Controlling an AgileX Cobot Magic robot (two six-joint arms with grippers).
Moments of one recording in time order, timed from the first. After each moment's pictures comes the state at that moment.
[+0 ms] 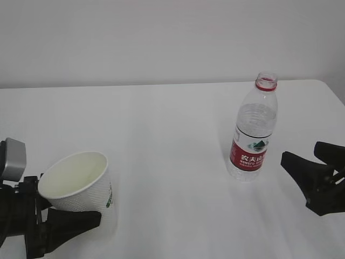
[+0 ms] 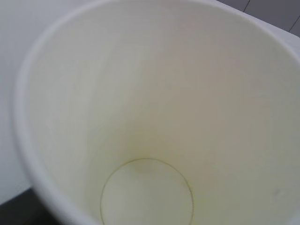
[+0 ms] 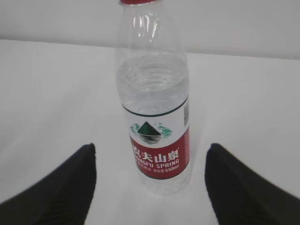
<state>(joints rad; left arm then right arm) -0.04 1.83 -0.31 1.17 -1.15 -0.39 0.18 1.28 -0.11 -0.30 -0.83 0.20</state>
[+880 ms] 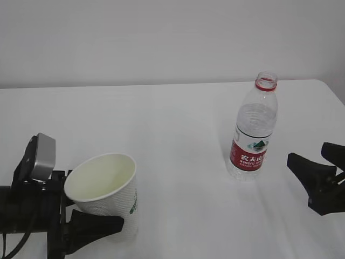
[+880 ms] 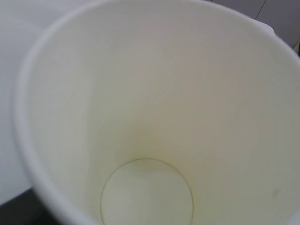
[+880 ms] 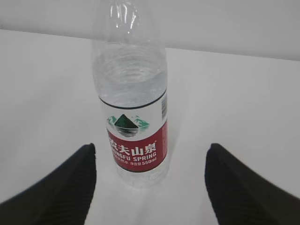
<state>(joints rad) -0.20 1.83 -0.39 1.17 -1.11 -0.44 0.18 1.29 -0.11 -0.22 -0.80 0.11</state>
